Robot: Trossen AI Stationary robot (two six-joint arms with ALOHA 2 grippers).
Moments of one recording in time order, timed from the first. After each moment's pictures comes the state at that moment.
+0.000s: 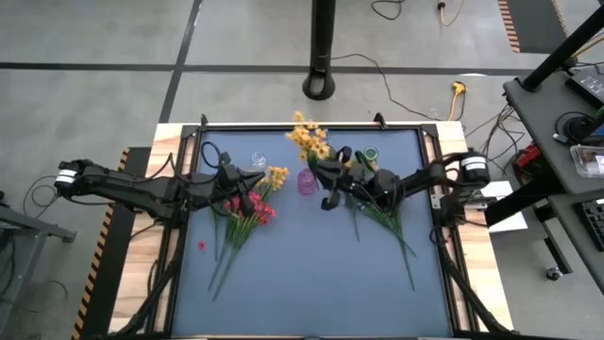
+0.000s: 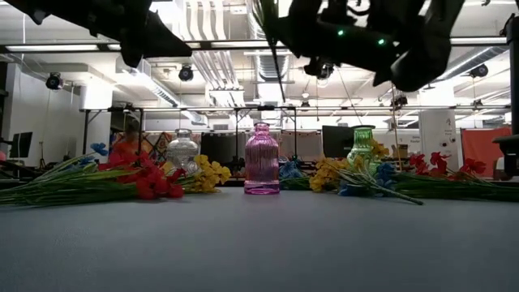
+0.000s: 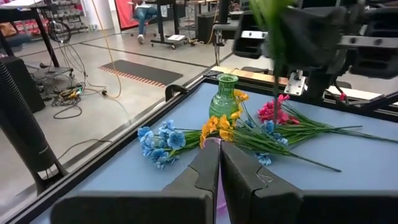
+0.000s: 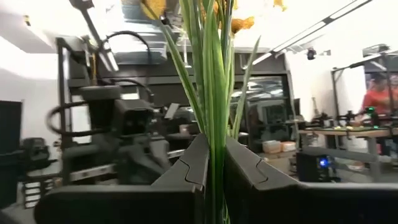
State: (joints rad) left arm -0.11 0.89 0.54 0.12 -0.59 -0.14; right arm -0.06 1.79 0.71 1.57 0.21 -0.04
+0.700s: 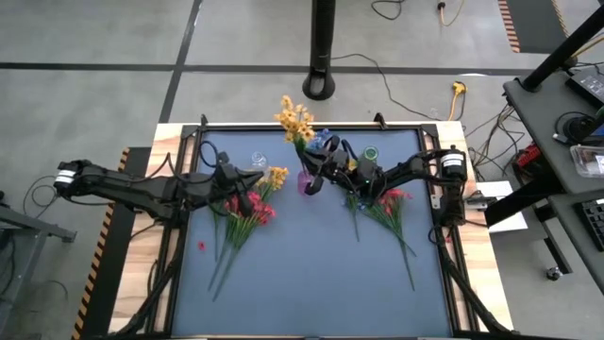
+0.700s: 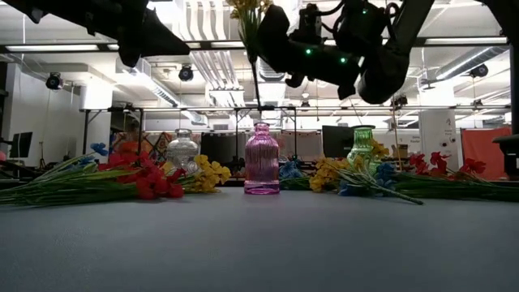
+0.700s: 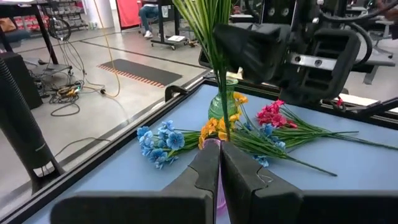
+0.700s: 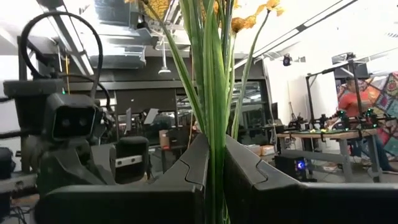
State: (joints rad) left arm -0.11 0.86 0.54 0.10 -0.59 -0.17; right arm -0.16 1.95 0.89 1.57 0.20 -0.03
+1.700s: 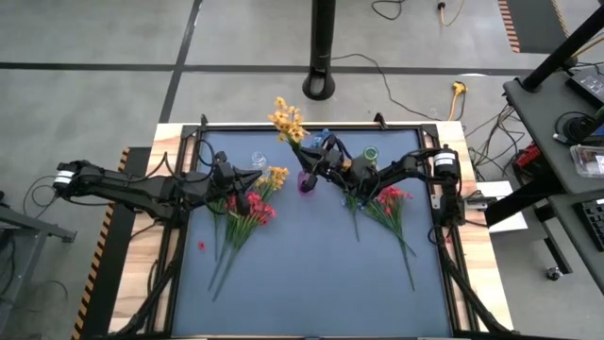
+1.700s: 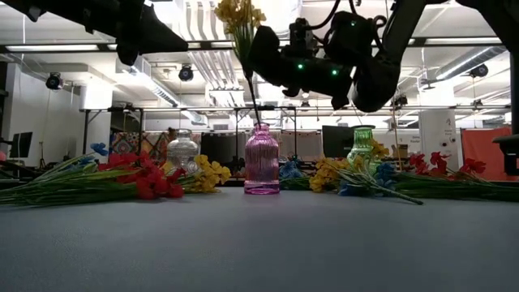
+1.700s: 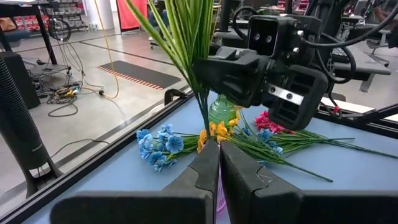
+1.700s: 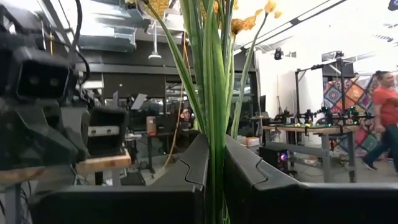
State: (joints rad) left arm -0.11 0.84 0.54 0.10 -0.59 -0.18; right arm -0.18 2.01 0.92 1.54 0.21 -0.09
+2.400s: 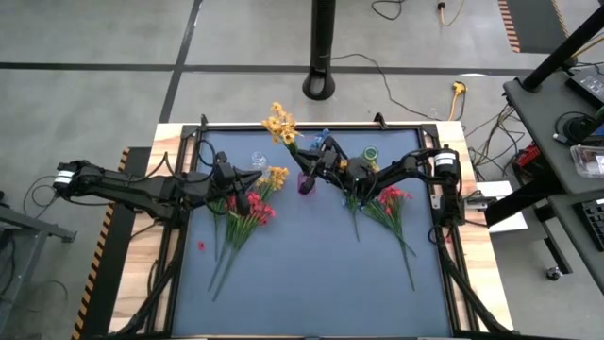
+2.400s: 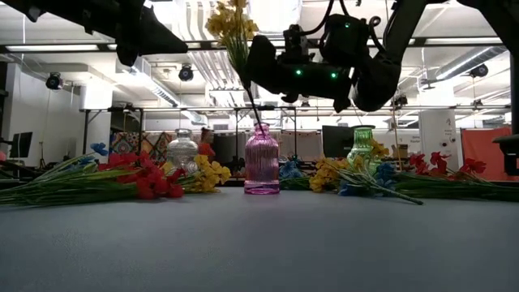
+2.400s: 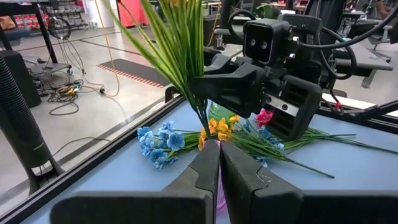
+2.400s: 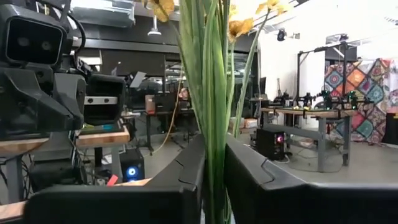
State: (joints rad) left arm -0.11 0.84 0.54 0.08 -0.59 -0.18; right arm -0.18 2.00 0.92 1.44 0.22 -0.08
